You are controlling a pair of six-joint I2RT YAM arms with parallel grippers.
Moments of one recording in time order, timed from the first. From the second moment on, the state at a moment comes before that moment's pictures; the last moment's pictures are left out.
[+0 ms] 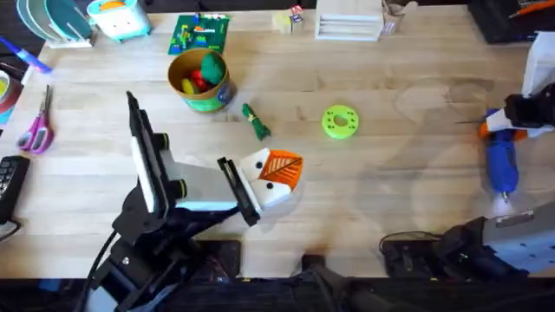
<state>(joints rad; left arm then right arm) -0.61 0.01 0.01 -0.05 0.47 -0.08 -0.65 1.87 1.28 -0.95 0.08 -0.47</state>
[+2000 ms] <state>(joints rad) -0.61 0.01 0.01 -0.05 0.47 -0.08 0.47 1.02 0.94 0.00 -0.43 0.05</state>
